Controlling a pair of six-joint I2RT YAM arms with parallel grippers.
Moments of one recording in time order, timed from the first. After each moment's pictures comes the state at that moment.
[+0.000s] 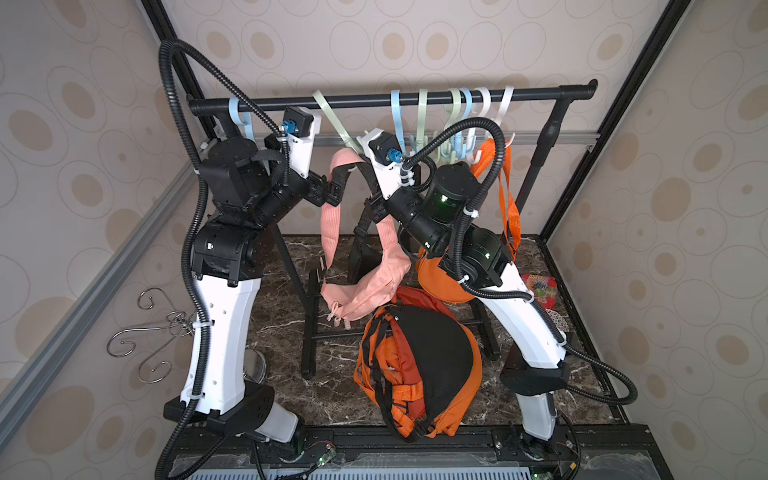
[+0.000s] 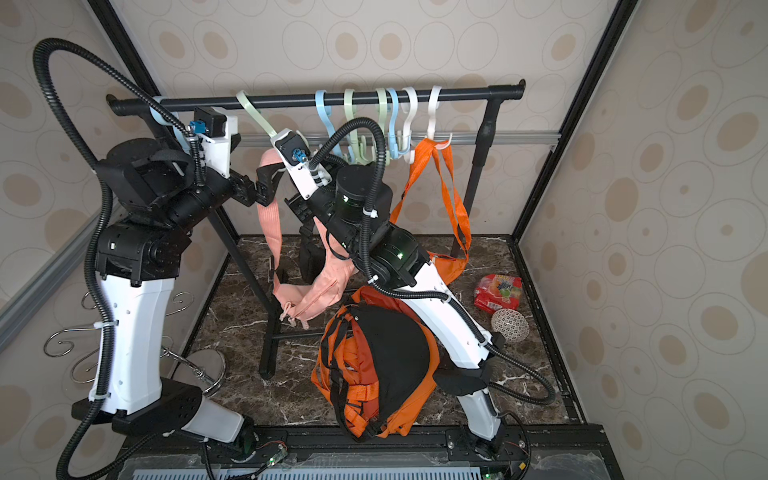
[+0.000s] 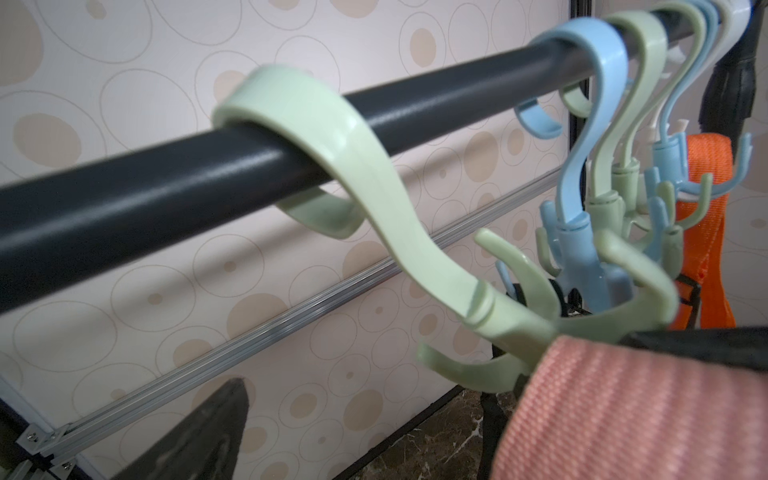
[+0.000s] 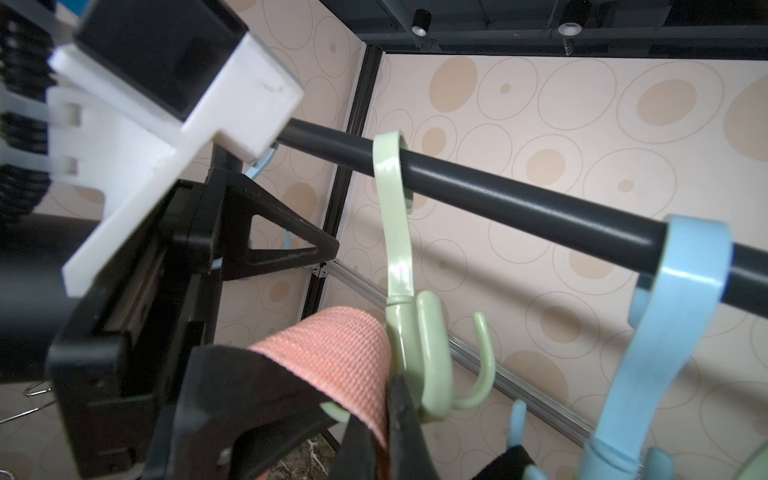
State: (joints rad) left arm -0.25 1.52 2.31 -0.71 0.23 0.25; right arm 0.99 2.03 2.76 -0.46 0.26 -0.37
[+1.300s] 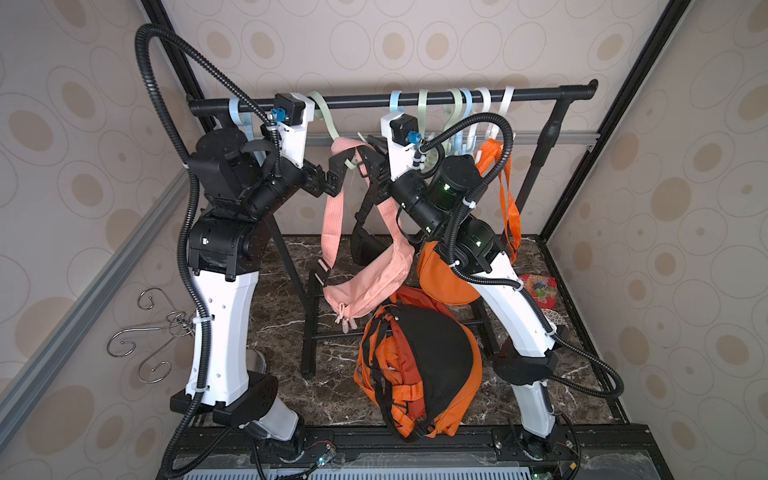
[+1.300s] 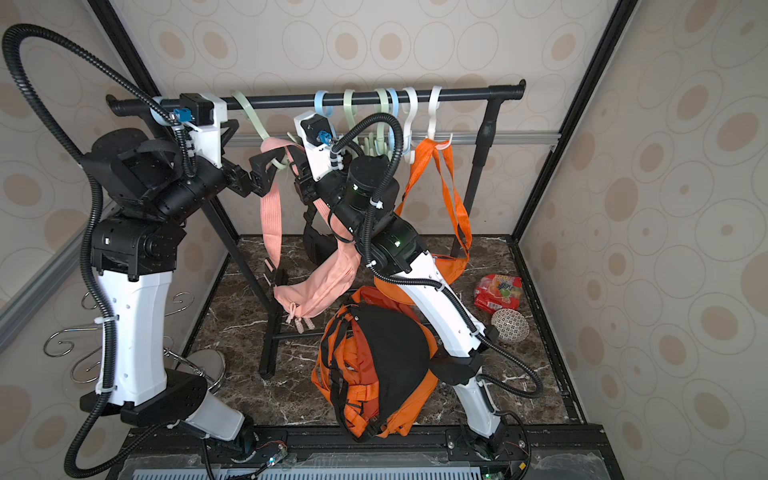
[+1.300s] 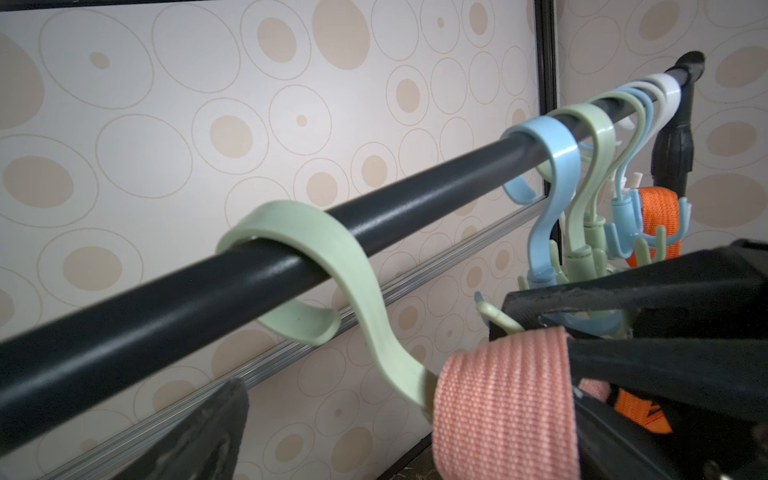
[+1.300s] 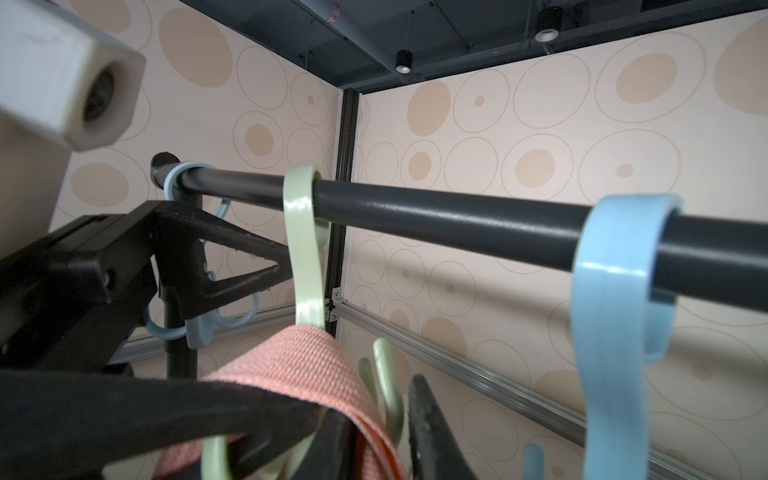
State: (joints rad) left arm -0.24 1.57 2.41 -0.69 0.33 0.20; right arm 0.90 2.09 2.79 -0.33 0.15 -0.19
